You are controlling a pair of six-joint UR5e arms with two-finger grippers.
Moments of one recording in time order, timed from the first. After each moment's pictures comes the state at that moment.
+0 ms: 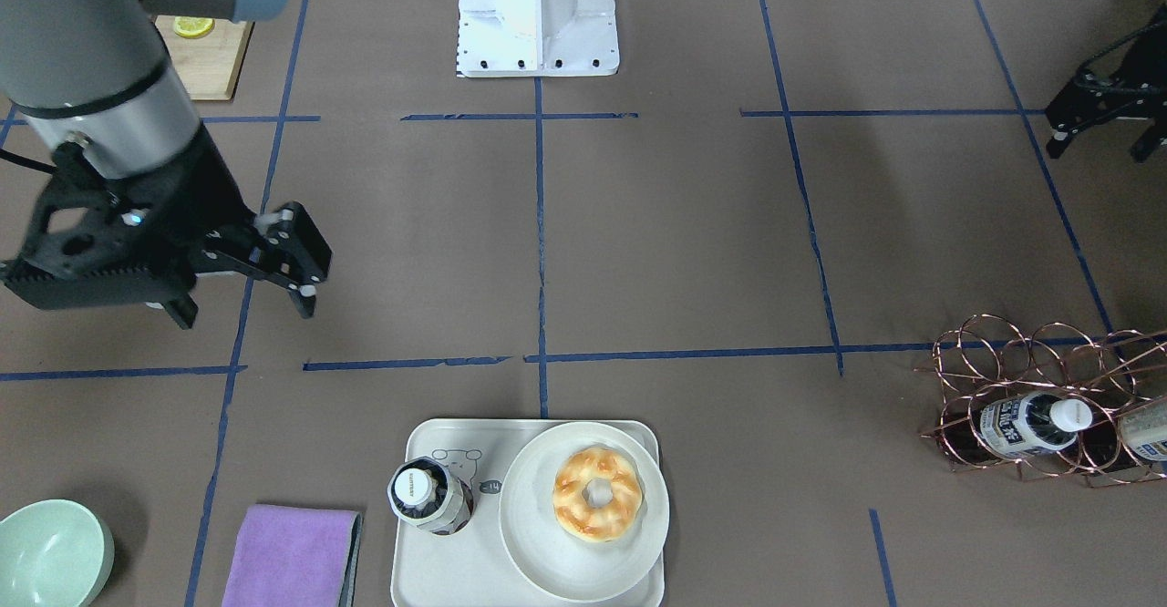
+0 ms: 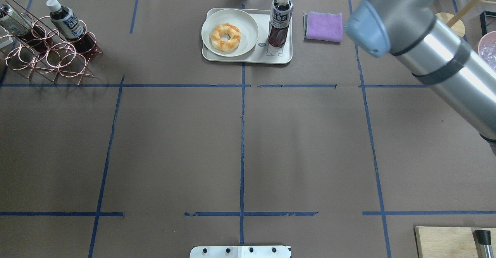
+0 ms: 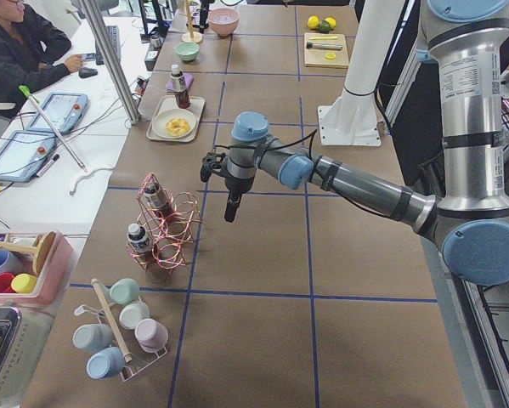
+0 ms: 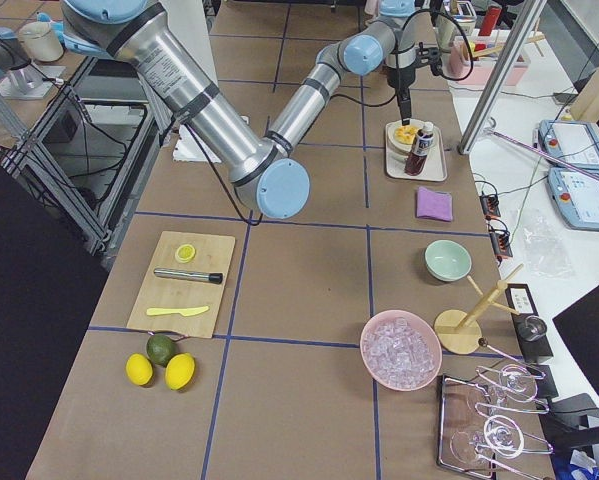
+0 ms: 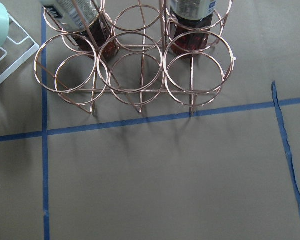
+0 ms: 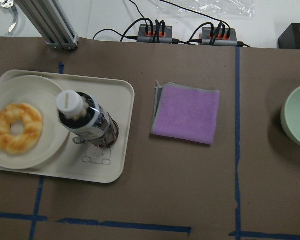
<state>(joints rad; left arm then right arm) -1.30 -1.41 -2.02 -1.75 -2.21 -0.37 1.05 -0.87 1.80 -1.80 2.05 0.74</state>
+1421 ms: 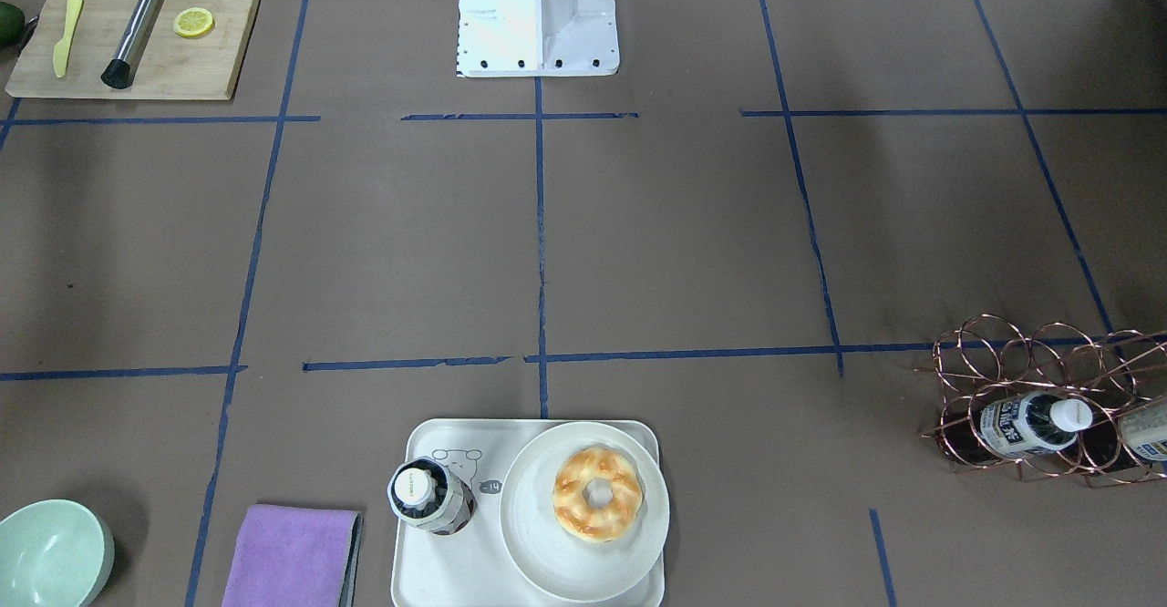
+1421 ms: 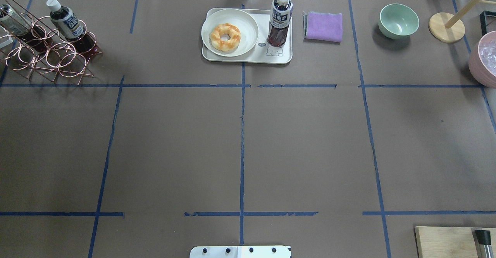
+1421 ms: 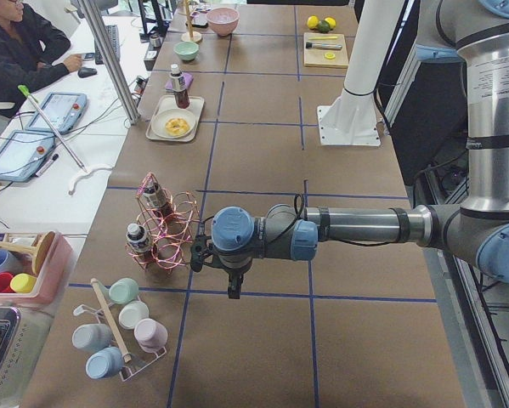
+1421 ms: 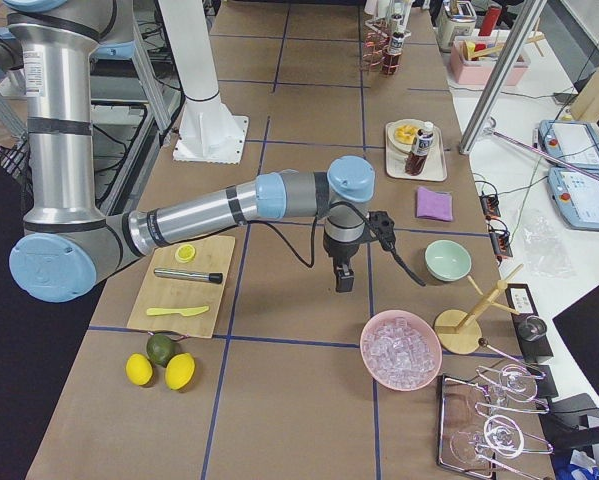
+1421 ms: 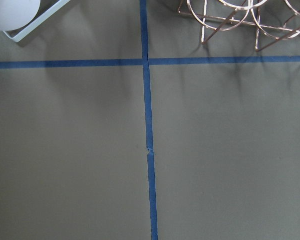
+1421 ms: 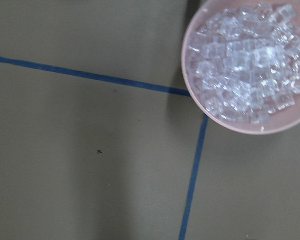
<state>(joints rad) -1.58 -1.42 -1.71 -1.63 -2.48 0.02 1.53 -1.61 1.87 -1.80 2.32 -0.09</state>
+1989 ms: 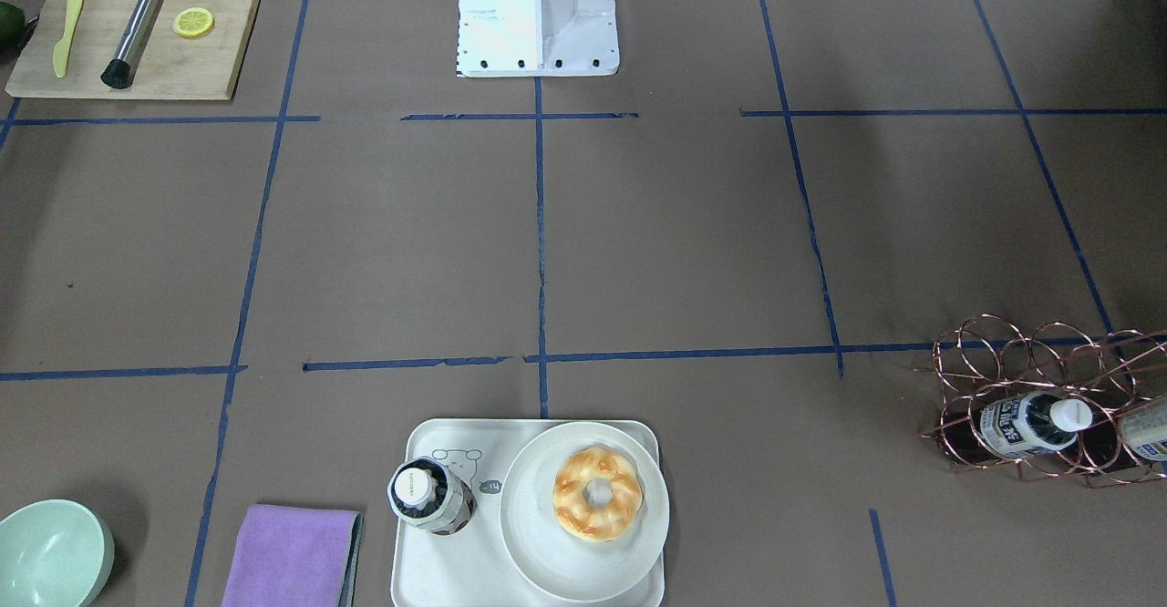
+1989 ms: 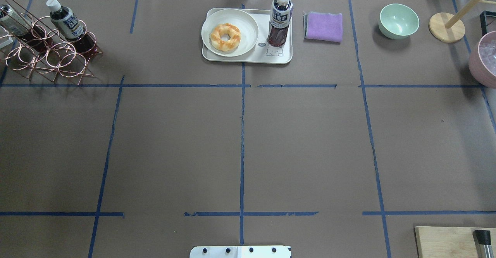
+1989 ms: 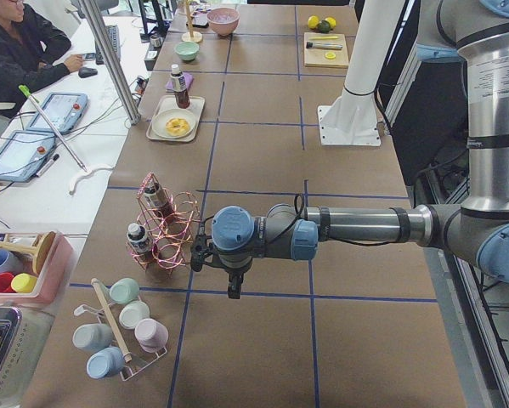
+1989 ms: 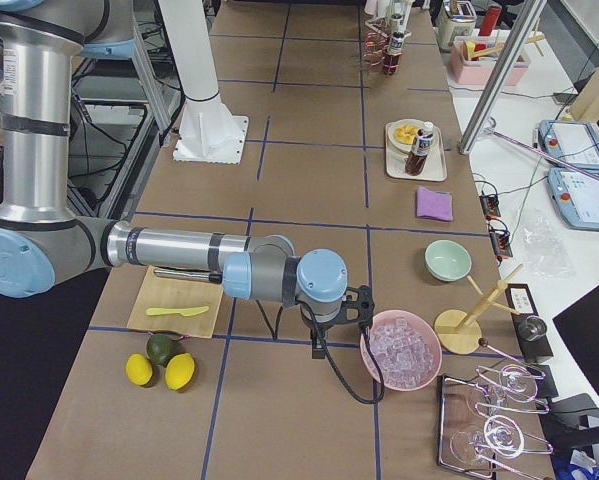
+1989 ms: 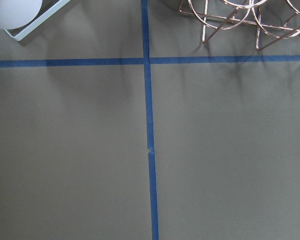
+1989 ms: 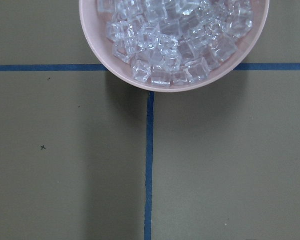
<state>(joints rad) -1.58 -1.42 -1.70 -1.63 -2.47 0.02 1.64 -1.70 1.65 -1.56 2.44 -0.09</state>
